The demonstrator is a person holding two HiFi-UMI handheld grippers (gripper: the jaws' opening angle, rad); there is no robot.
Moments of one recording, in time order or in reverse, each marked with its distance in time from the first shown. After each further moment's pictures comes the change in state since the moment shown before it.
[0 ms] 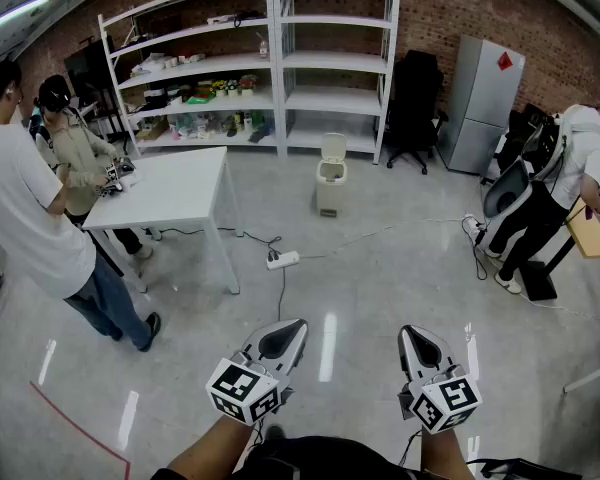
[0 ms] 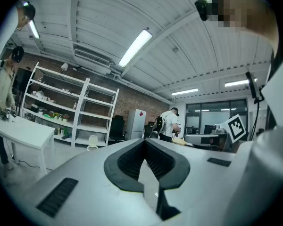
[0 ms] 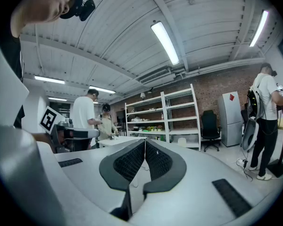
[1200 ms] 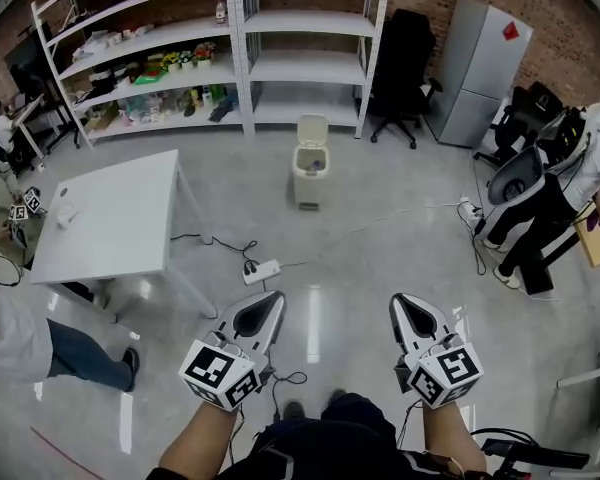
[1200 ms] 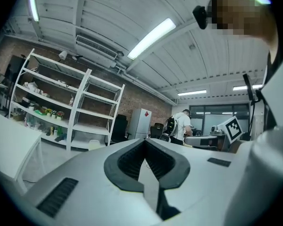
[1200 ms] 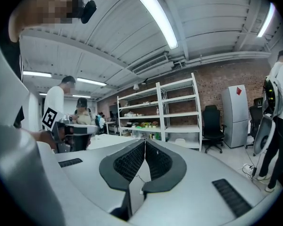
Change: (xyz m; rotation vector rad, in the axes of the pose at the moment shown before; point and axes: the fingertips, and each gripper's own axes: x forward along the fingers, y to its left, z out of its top) left arm 0.245 0.272 0.046 -0.039 -0.003 -0.036; right arm 0.333 -0.143 0.015 -0.008 0.070 -0.022
